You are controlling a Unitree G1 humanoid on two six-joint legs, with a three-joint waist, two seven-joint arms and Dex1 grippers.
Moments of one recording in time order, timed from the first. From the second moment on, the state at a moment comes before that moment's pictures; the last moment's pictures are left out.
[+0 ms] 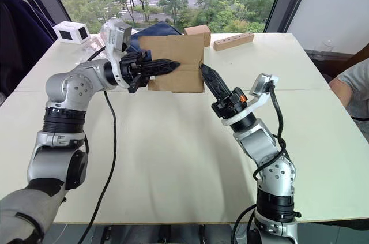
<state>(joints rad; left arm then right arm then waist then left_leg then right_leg) -0.99 0.41 0.06 0.27 -0.70 0.82 -1.23 -0.30 -0.12 -0.19 -0.39 1.33 0.61 0.32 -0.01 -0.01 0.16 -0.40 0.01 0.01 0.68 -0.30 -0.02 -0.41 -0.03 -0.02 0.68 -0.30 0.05</state>
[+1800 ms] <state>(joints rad) -1.07 0.52 -0.15 0.37 -0.44 0.78 -1.20 -0.21 -0.45 -0.32 -0.41 1.26 0.65 0.34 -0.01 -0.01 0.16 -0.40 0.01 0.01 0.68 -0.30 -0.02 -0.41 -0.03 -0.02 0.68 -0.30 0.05</state>
